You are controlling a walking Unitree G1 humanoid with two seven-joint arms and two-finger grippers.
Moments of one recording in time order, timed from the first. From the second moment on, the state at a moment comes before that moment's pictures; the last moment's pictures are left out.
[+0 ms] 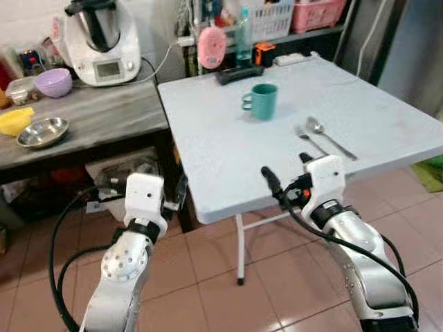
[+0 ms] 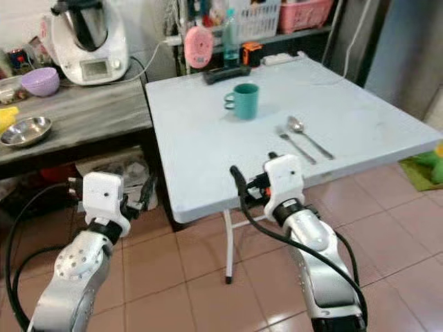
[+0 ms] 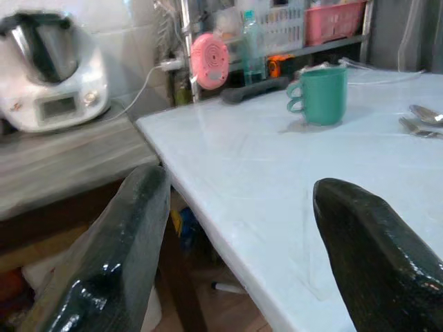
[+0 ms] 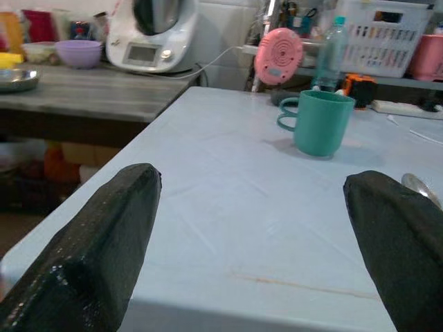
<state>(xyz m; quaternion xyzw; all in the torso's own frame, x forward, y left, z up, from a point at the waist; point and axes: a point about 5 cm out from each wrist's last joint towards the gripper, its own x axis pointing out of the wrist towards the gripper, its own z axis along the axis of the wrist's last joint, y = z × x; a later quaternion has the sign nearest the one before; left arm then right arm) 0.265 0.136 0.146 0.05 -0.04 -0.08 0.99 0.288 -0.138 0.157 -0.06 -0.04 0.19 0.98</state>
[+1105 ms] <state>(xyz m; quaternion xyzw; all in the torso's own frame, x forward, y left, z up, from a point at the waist) 0.266 0.150 0.137 0.03 -0.03 -0.05 1.00 0.288 -0.128 0.157 -0.06 -0.04 0.19 0.98</state>
